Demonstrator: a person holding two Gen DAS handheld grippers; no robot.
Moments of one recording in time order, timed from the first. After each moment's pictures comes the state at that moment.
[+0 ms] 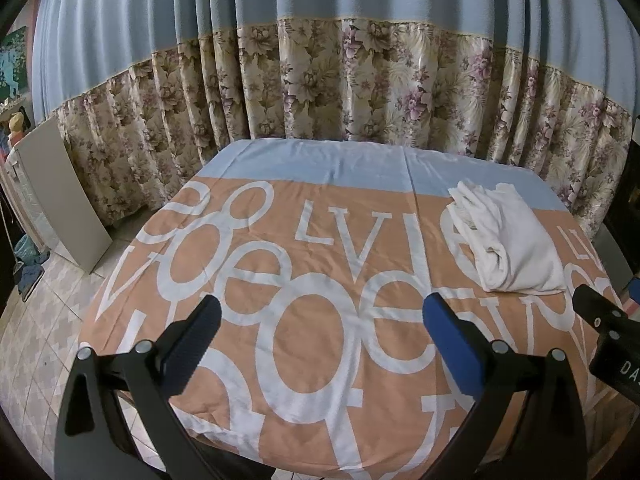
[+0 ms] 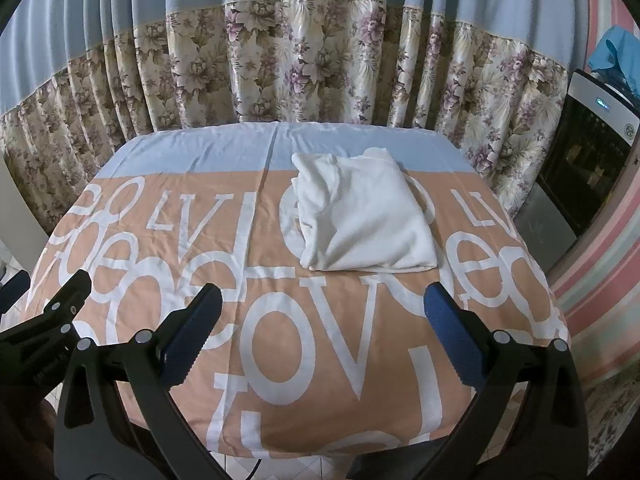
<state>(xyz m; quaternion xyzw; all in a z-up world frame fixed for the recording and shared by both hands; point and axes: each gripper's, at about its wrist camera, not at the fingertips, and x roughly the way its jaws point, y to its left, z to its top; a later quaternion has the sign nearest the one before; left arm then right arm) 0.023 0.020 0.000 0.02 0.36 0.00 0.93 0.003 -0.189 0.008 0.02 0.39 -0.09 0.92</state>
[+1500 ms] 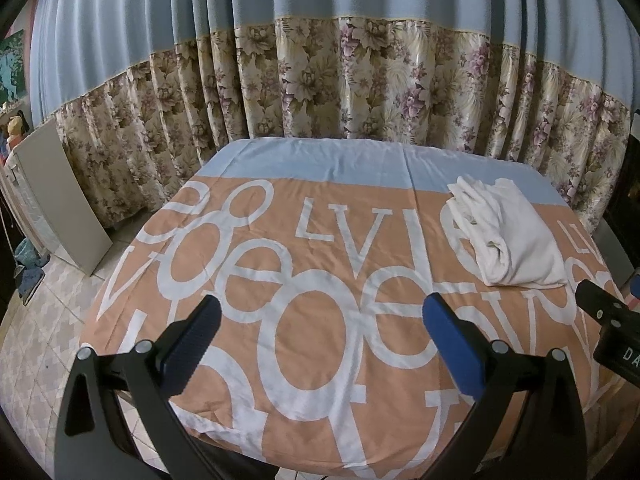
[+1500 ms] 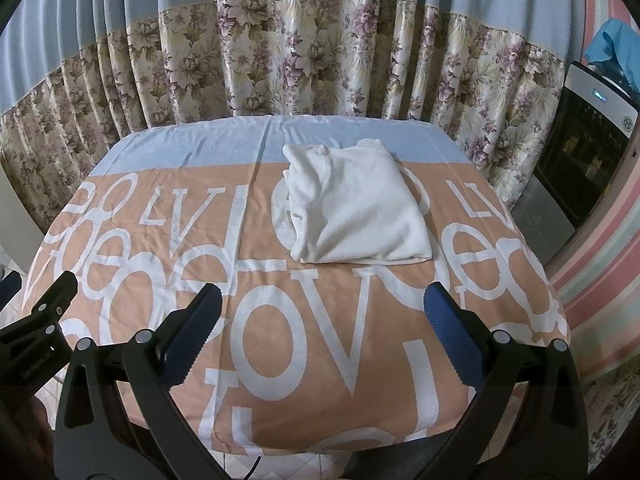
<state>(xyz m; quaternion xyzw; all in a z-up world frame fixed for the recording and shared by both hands) 0.019 0.021 -0.002 0.03 0.36 0.00 0.93 -0.002 -0.203 -0.001 0.03 0.40 -0.09 0.91</state>
